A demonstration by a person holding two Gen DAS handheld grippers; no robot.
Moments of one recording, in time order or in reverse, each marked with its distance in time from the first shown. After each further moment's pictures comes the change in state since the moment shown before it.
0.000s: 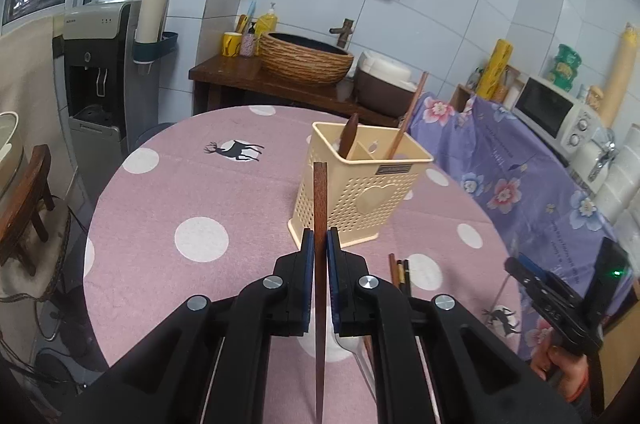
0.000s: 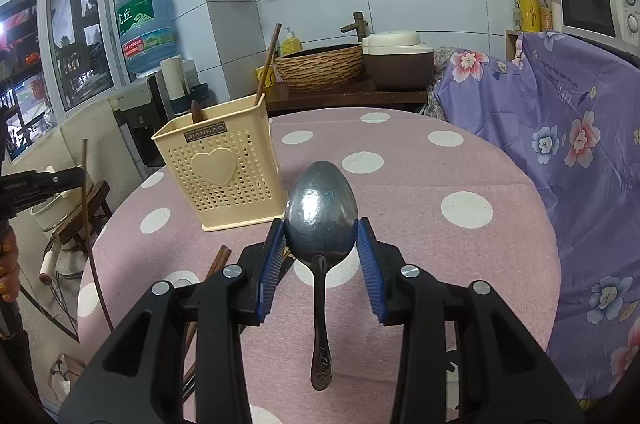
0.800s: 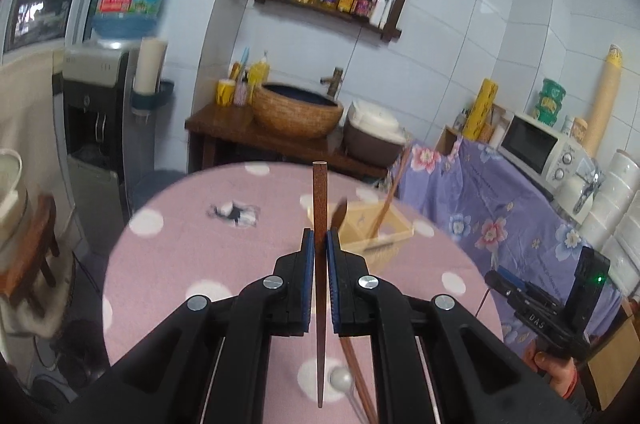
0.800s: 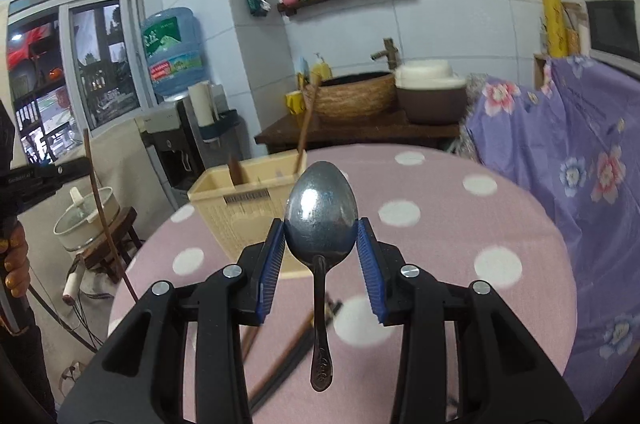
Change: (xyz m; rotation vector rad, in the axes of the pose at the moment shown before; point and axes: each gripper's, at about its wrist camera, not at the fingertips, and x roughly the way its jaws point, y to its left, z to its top) left arm -0.038 0.002 0.065 0.020 -0.174 -0.025; right arm 0.002 0.024 0.066 -0.029 -0.084 0.110
